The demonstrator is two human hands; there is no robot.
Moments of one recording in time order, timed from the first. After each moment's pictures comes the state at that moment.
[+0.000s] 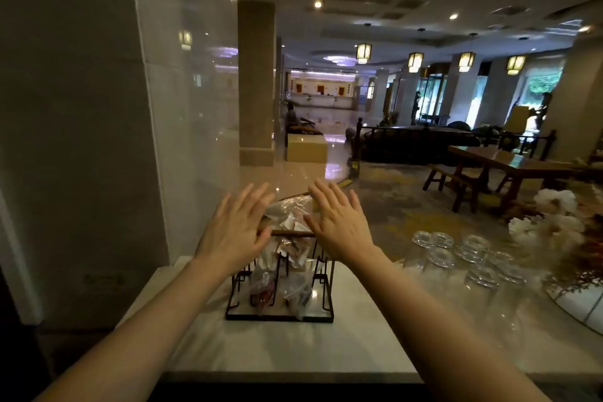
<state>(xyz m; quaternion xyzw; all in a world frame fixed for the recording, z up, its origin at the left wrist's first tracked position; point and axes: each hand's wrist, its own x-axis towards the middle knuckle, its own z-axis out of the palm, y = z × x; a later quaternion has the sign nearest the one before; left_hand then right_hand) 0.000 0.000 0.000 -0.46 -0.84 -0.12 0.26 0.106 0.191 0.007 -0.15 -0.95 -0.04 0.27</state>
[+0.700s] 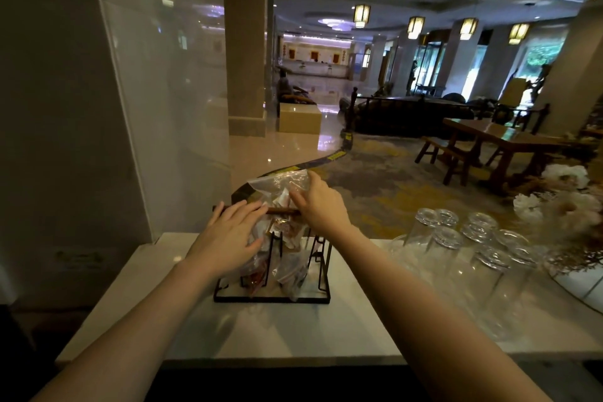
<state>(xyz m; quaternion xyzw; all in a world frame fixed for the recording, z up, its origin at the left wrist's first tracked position) -0.029 0.020 -0.059 -0.48 -0.87 -0.11 0.10 0.049 0.206 -0.026 -0.22 -0.93 0.17 0.24</state>
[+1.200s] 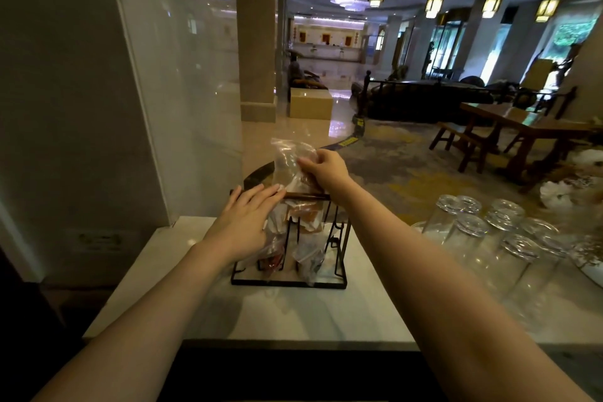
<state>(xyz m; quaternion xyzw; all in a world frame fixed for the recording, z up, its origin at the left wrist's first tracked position) -0.029 0.015 -0.057 -0.49 -0.86 -0.11 0.10 0.009 0.212 -0.010 -0.20 -0.82 0.48 0.25</state>
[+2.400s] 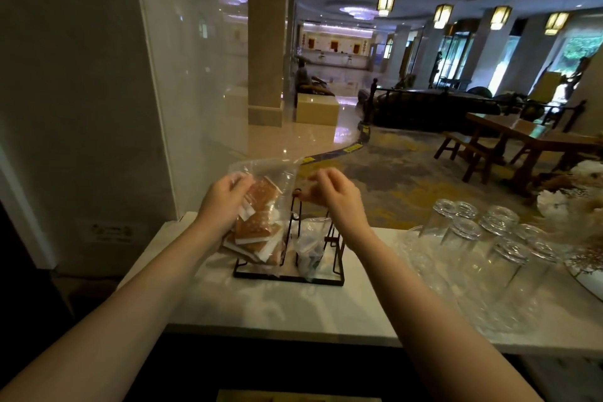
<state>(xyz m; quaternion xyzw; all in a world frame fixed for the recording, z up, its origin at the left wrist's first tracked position) -0.004 -0.011 -0.021 -0.24 -0.73 -0.64 -0.04 0.096 0.159 -0.020 -0.10 -0.78 0.54 0.30</state>
